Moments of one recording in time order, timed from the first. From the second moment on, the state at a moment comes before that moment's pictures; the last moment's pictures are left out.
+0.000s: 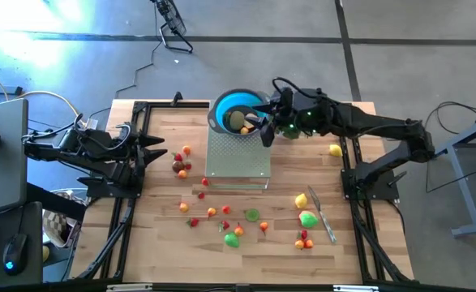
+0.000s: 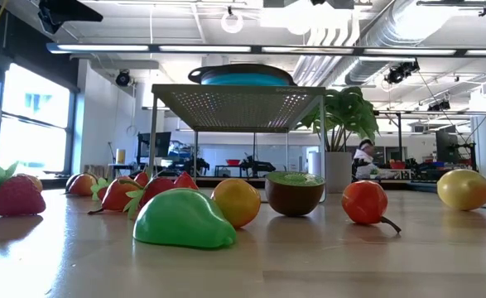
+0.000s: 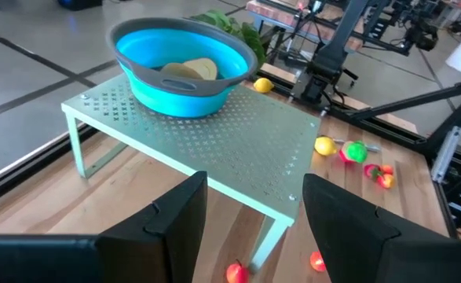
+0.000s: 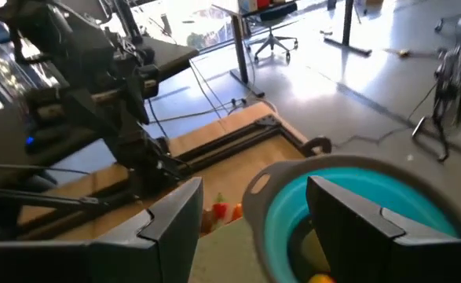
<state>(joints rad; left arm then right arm) -0.23 0.42 0.83 -0.73 -0.52 -0.45 -0.12 1.40 1.52 -0.41 0.21 0.31</state>
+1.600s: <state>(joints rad) -0.23 0.42 0.83 -0.77 -0.46 -0.48 0.25 1.24 1.37 -0.87 0.31 0.73</state>
